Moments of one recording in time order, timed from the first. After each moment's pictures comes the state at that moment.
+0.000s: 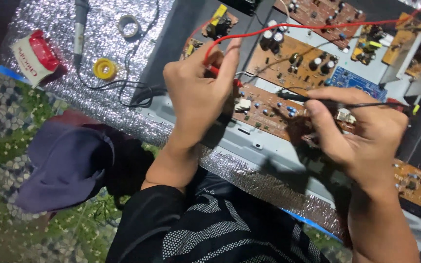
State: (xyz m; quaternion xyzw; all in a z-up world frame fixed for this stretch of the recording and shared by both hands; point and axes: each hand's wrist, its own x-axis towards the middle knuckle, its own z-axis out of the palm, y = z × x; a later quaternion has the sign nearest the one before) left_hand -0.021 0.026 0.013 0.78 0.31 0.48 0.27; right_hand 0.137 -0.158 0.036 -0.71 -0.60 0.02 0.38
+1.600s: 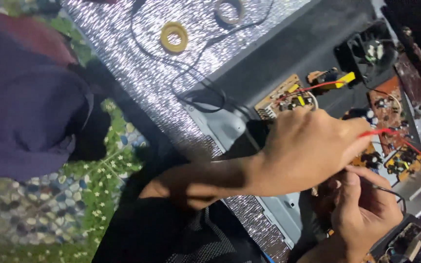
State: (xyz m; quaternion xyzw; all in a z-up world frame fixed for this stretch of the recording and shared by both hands) left_hand -0.006 0.024 0.003 0.74 0.37 0.40 0.39; right_hand 0.115 -0.131 -0.002 -0.79 -0.46 0.10 0.39
